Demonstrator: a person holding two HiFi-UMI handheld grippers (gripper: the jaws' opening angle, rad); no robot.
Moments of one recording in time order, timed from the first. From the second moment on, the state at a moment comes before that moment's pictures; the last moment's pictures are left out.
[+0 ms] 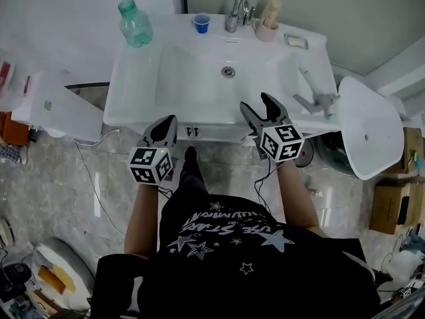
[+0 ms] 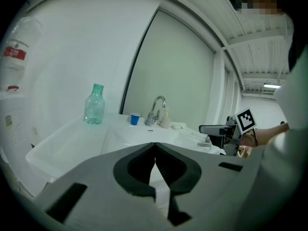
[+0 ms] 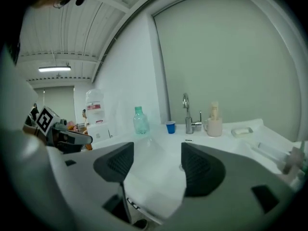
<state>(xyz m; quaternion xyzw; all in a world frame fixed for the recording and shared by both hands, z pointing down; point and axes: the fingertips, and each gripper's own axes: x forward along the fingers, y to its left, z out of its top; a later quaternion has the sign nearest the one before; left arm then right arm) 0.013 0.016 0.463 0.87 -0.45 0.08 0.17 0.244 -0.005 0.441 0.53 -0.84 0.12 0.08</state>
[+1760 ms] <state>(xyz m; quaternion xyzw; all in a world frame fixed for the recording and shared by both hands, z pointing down) -0.111 -0.309 0.483 0.85 -0.49 0.08 0.20 0.139 -0.368 0.509 0.56 -0.80 0.13 0.17</state>
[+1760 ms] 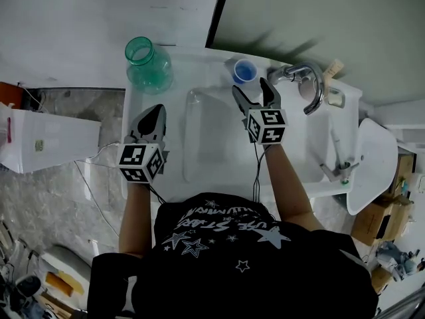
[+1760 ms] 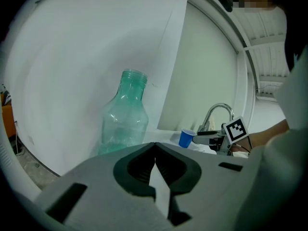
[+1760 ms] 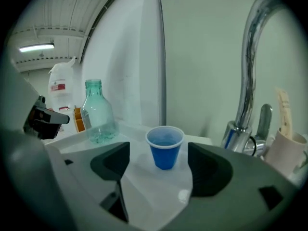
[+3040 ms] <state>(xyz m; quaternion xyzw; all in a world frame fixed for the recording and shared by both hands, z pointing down) -0.109 -0.315 0.503 0.84 -0.48 0.09 0.22 0.134 -0.420 0.547 0.56 -0.80 0.11 0.18</state>
